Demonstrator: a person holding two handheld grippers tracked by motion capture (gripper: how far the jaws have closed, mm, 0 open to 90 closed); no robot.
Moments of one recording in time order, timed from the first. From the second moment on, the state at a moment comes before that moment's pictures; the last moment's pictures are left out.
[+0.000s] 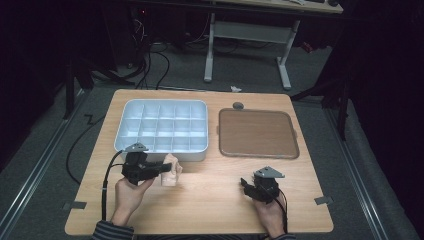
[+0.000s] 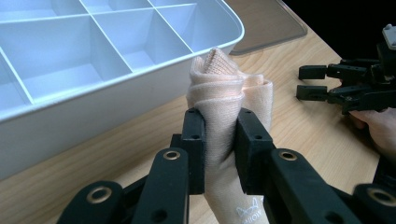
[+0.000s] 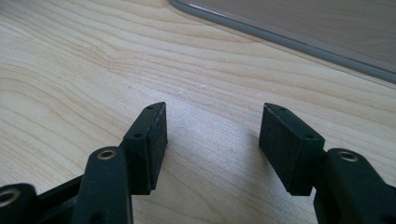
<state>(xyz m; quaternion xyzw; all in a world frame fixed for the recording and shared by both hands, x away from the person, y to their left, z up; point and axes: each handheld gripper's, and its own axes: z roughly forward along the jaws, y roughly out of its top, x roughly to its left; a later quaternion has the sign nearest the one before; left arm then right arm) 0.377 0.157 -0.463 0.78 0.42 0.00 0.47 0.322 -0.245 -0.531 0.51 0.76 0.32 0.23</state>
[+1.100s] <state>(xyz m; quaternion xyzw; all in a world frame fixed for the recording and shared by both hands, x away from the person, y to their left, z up) 0.431 0.164 -0.443 0.77 0.41 -0.02 0.49 0.324 -0.244 -0.531 0.52 0.75 0.32 0.23</state>
